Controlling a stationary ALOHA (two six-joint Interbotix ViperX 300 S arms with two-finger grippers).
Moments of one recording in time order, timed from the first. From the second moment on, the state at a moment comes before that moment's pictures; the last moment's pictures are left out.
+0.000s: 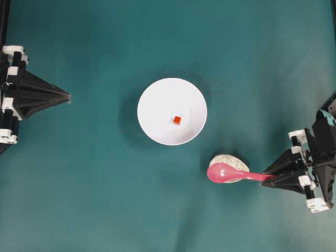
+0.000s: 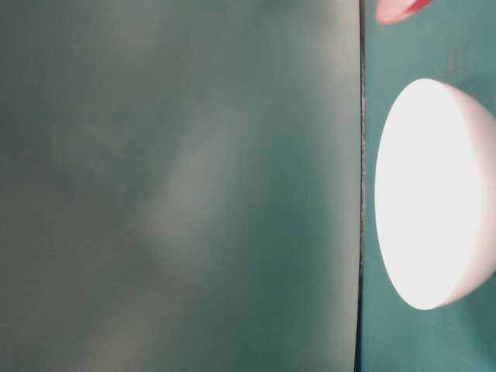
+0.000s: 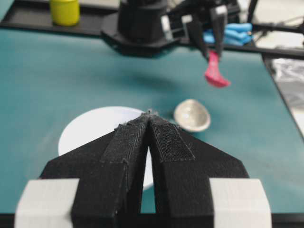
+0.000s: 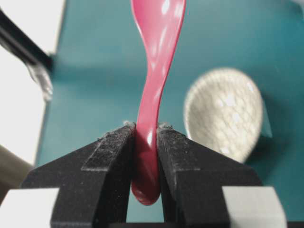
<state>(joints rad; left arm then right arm) 0.00 -0.96 1.18 0.01 -0.22 -0.10 0.67 -0.42 1.23 0.89 -0.59 -0.10</state>
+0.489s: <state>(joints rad) 0.00 -0.96 1.18 0.01 -0.22 -0.10 0.26 -0.52 0.99 0.88 0.01 -0.10</state>
